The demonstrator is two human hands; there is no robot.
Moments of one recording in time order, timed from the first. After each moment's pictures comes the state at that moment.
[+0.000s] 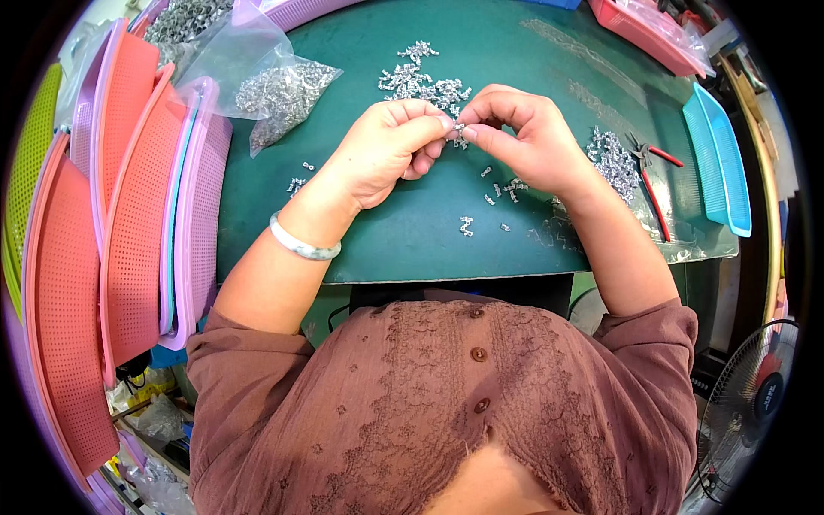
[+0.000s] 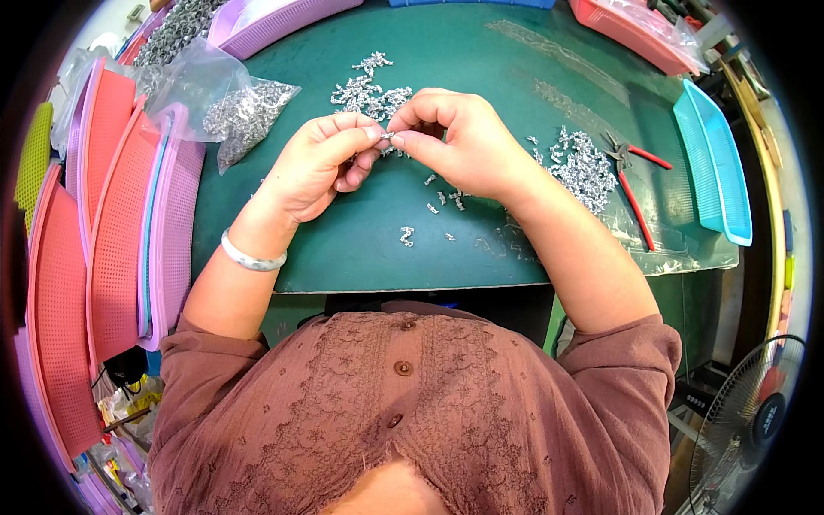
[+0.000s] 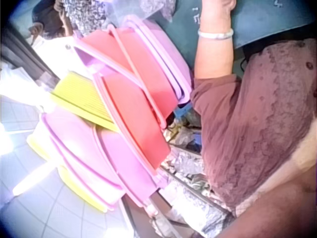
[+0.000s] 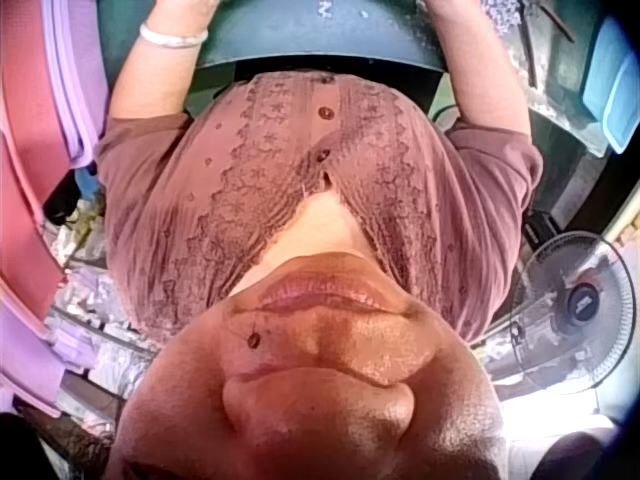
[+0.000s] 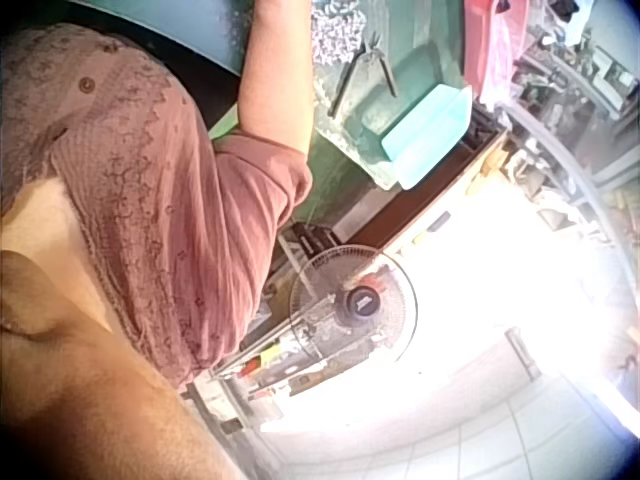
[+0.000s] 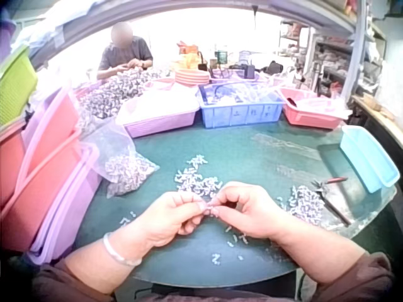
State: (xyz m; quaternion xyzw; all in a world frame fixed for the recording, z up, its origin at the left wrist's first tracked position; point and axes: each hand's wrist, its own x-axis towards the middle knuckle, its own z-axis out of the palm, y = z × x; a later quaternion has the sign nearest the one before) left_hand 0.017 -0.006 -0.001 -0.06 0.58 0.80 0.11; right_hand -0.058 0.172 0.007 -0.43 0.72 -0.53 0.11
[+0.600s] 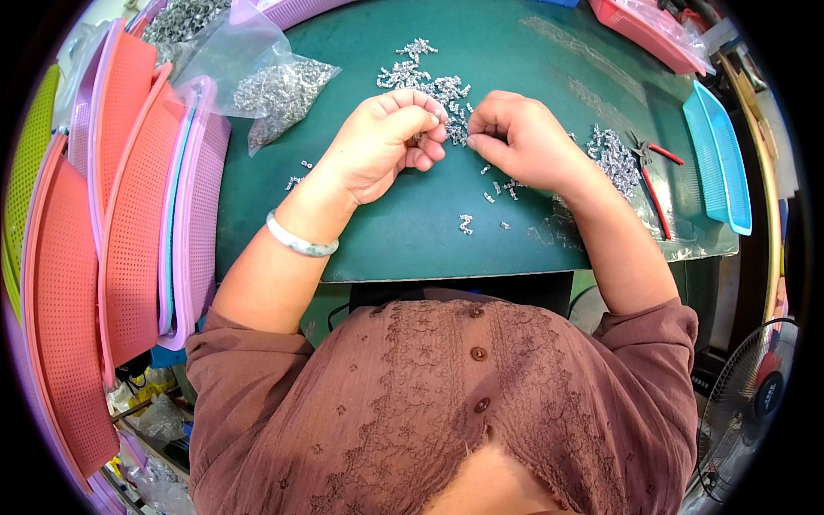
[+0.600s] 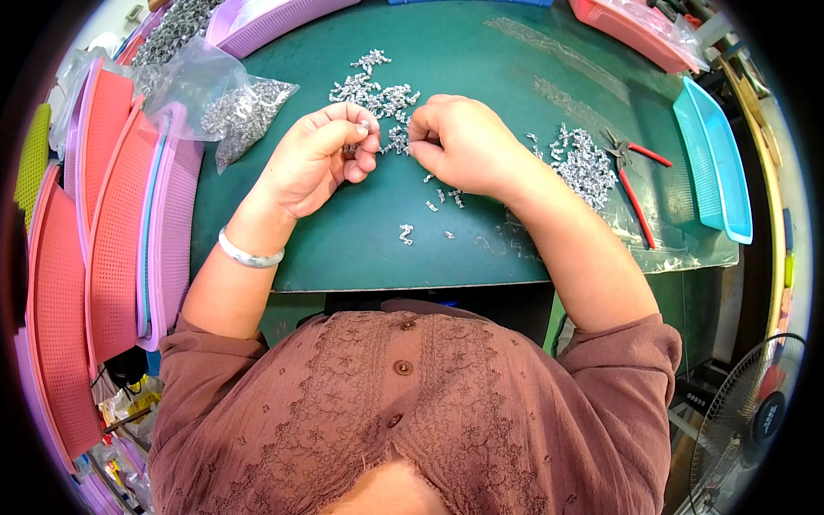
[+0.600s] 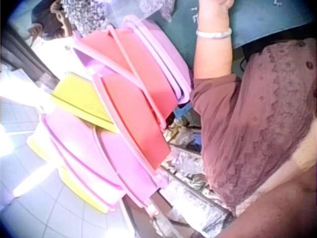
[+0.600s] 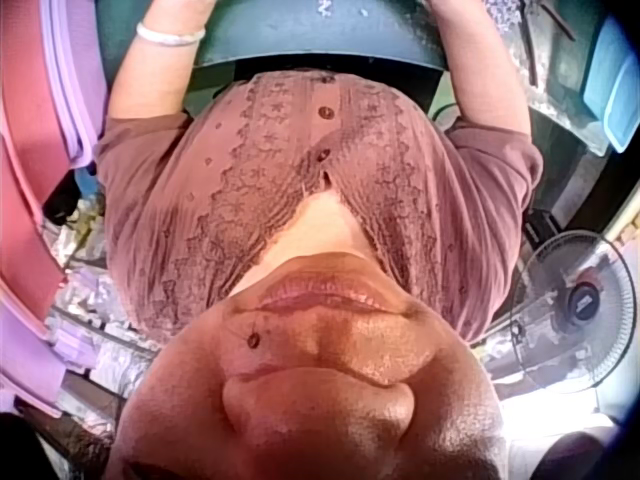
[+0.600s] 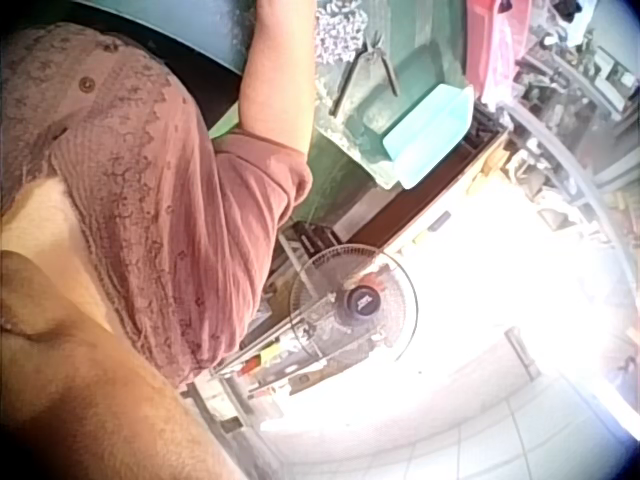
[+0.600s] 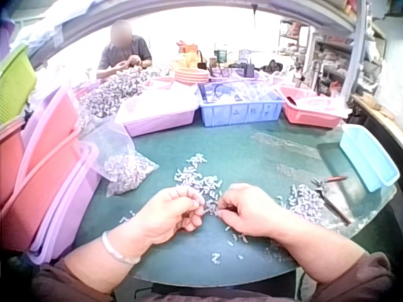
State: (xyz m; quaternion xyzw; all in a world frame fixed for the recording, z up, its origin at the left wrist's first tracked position) left_hand 0.015 -0.010 -0.001 -0.07 0.56 0.82 0.10; right_hand -0.066 0.176 -0.002 -0.46 0.81 -0.35 0.05
